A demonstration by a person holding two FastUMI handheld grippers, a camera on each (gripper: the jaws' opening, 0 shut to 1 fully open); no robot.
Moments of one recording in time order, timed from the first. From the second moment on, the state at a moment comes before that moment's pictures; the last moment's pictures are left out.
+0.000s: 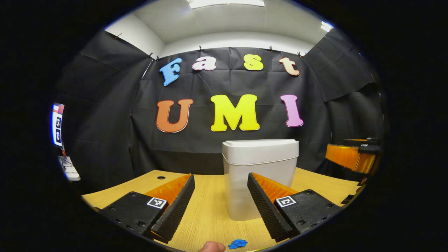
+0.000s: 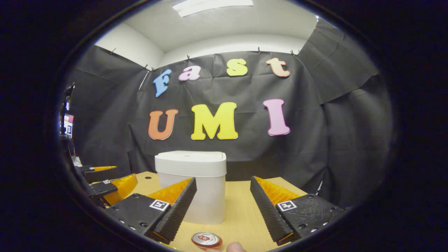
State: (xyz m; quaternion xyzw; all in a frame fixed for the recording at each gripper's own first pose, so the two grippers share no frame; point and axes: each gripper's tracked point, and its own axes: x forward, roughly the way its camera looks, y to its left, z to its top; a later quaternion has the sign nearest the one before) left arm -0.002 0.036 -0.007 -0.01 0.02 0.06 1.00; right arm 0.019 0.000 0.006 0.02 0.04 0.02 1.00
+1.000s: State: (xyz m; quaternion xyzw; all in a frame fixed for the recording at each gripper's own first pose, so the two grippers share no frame) left arm 0.000 0.043 -0.013 -0.02 0.03 0.06 1.00; right arm 0.082 0.037 0.078 0.00 0.04 0.09 1.00
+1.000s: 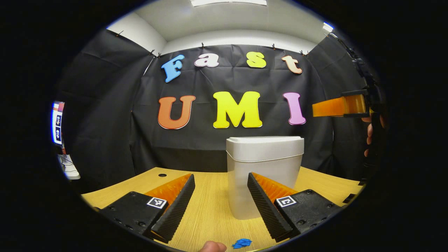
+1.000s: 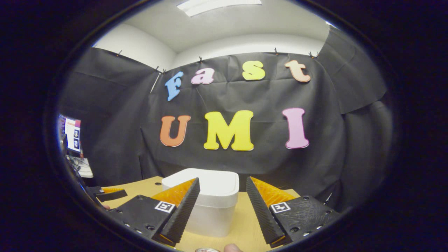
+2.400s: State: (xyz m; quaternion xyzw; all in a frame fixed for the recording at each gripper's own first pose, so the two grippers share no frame) left arm 0.006 0.058 -0.033 -0.03 0.06 0.05 1.00; right arm 0.167 0.103 0.006 0.02 0.22 0.17 0.96
